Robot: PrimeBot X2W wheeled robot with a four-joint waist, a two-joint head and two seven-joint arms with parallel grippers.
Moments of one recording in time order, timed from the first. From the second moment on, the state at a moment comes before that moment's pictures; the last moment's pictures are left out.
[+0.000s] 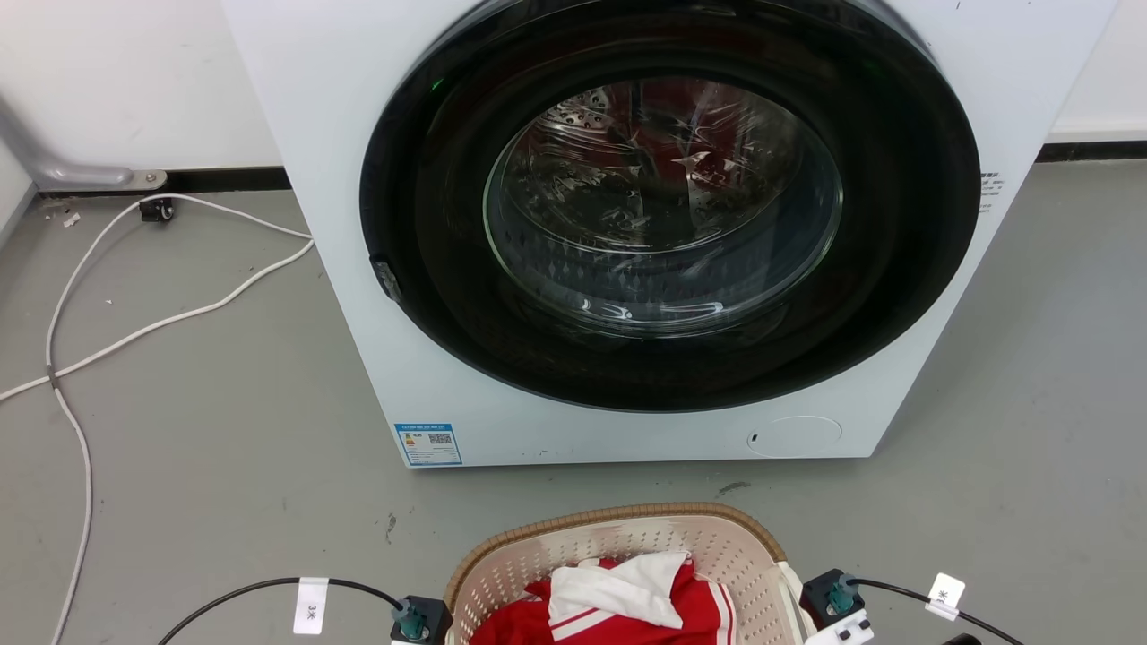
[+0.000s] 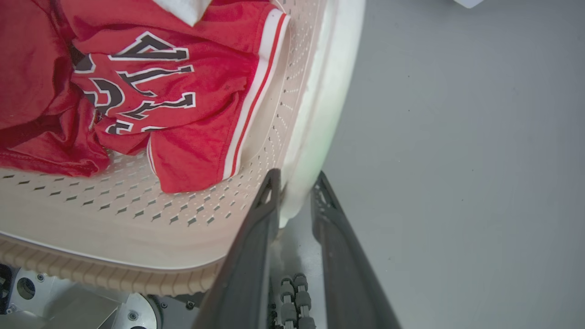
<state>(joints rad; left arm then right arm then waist) -0.40 0.06 -0.61 1.29 -0.53 -0.12 0.07 -0.43 -0.08 0.67 1.29 0.32 0.13 0.11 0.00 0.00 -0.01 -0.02</state>
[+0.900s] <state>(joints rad) -0.40 0.07 -0.64 1.29 -0.55 -0.12 0.07 -0.43 -0.09 0.75 1.29 0.41 0.13 0.12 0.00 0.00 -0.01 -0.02</state>
